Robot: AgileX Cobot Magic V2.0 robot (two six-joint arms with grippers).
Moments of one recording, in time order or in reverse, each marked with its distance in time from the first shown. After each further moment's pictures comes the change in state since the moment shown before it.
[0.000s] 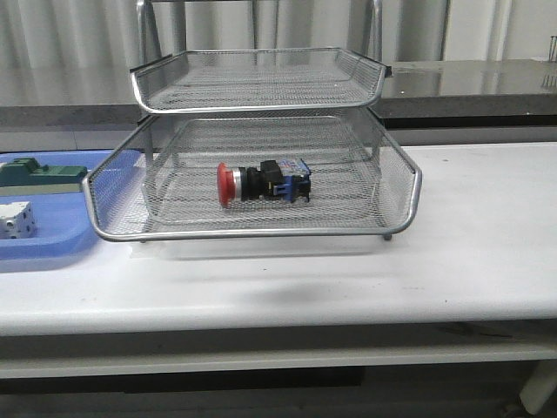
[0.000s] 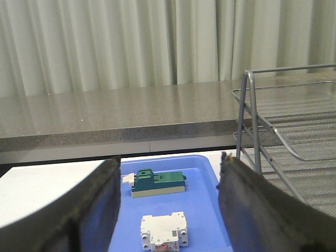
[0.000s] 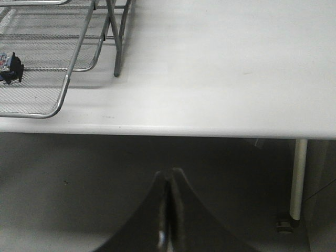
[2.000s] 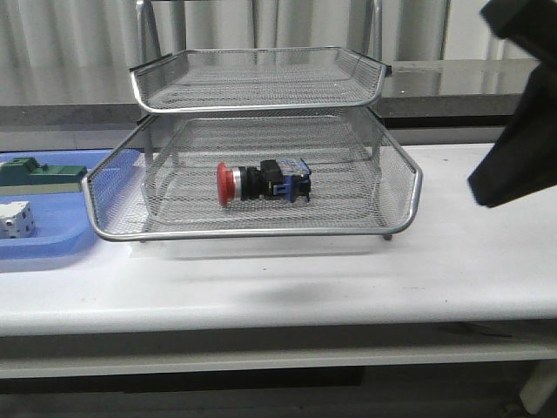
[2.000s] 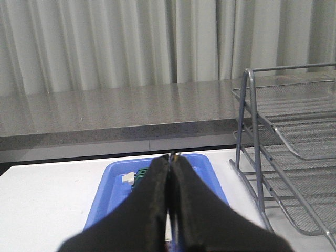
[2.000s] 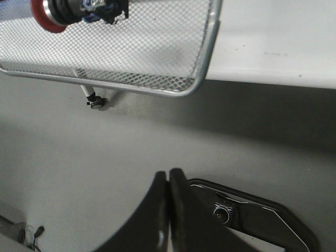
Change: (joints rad) left arm 0.000 0.000 0.002 -0.002 0.000 0.000; right arm 0.108 0.795 0.000 0.724 -0.350 -0.378
